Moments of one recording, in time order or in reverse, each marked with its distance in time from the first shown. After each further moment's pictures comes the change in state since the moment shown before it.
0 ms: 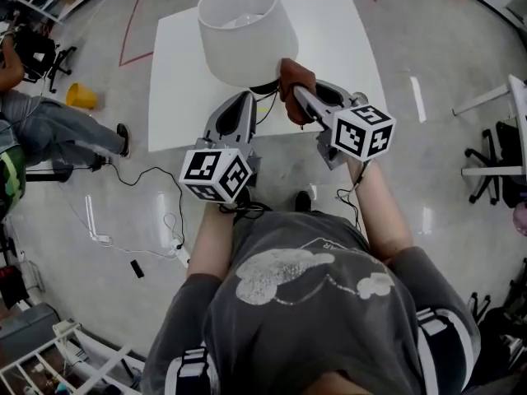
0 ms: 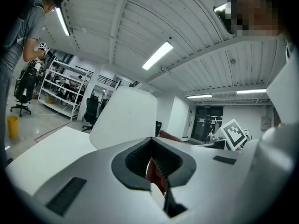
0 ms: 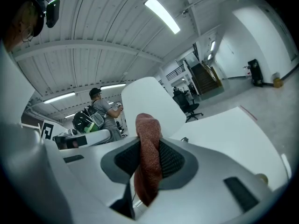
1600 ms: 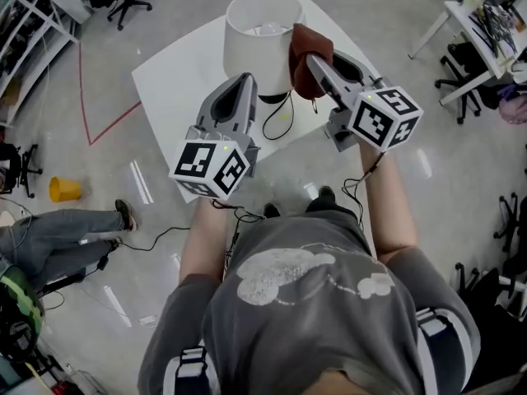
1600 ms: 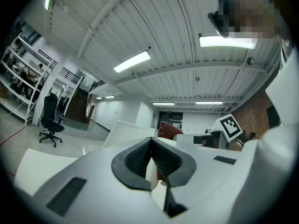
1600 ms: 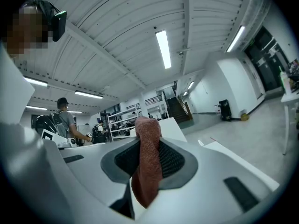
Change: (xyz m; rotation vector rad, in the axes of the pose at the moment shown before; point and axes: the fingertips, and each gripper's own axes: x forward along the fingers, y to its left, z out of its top) left arm 0.003 0.053 0.090 0.041 -0.027 -0.510; right arm 0.009 0.074 0.091 -0.092 -0.351 -0.412
